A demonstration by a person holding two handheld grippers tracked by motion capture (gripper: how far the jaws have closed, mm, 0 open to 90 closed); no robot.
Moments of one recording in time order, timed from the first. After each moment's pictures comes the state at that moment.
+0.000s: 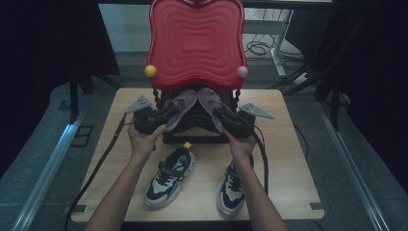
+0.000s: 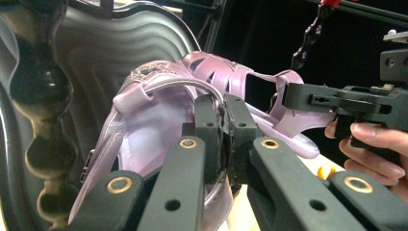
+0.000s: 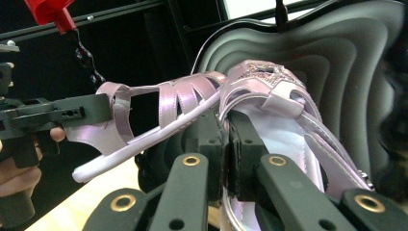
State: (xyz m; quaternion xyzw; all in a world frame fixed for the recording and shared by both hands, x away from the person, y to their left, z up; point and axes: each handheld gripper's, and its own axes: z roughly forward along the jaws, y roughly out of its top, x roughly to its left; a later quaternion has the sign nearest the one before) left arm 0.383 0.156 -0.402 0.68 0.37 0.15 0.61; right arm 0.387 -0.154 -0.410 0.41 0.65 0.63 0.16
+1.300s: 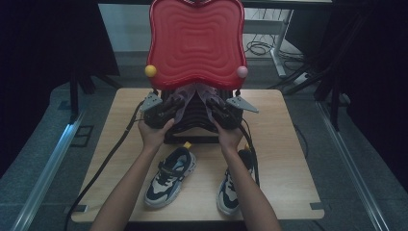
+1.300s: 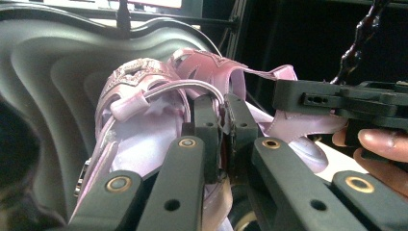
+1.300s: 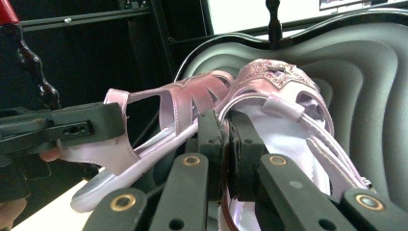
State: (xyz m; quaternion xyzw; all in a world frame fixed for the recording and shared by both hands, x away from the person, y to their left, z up) left arm 0.412 0.135 -0.417 0.67 0.35 0.22 0.61; right arm 0.421 -0.123 -0.420 0.40 0.64 0.63 0.22
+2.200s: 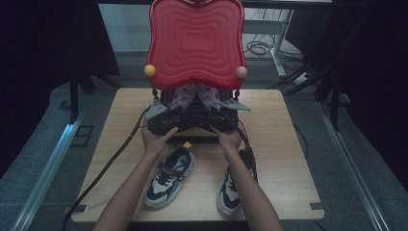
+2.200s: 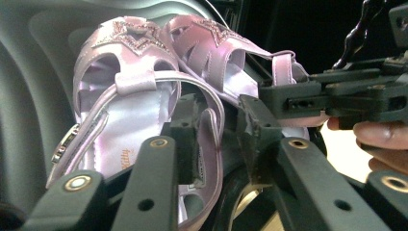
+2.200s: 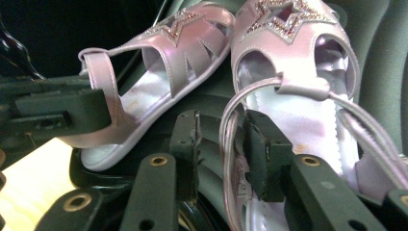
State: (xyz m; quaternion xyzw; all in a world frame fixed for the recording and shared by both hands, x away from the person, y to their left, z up) left arm 0.410 0.130 -0.447 0.70 0.35 0.21 0.59; right arm 0.430 -0.118 -0.441 0.42 0.70 0.55 0.20
